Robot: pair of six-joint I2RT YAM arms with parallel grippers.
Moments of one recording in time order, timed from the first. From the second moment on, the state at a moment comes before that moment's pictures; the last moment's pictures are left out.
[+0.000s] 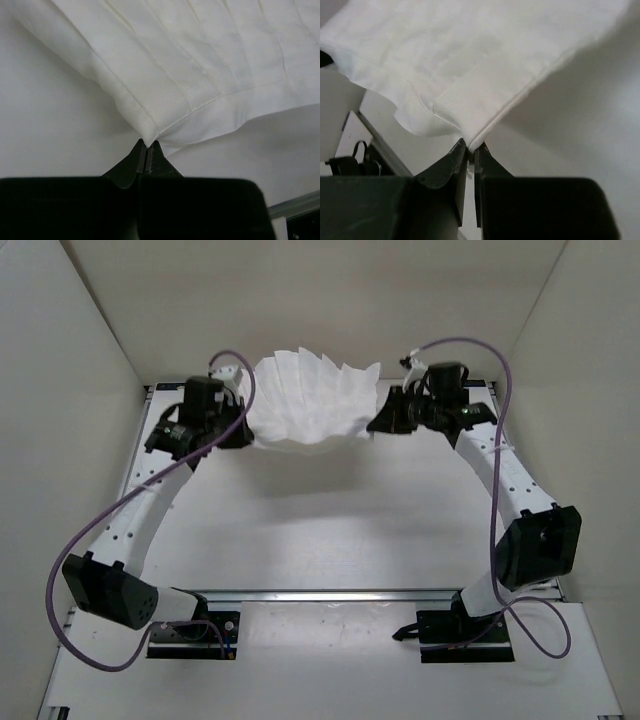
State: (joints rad) left arm -0.30 1.41 1.56 -0.78 0.04 -0.28; right arm 0.25 1.60 1.61 -0.56 -0.61 0.27
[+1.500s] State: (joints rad) left arm -0.42 1.45 0.61 -0.08 -0.03 -0.65; right arm 0.32 1.57 0.77 -0.15 -0.28 0.47
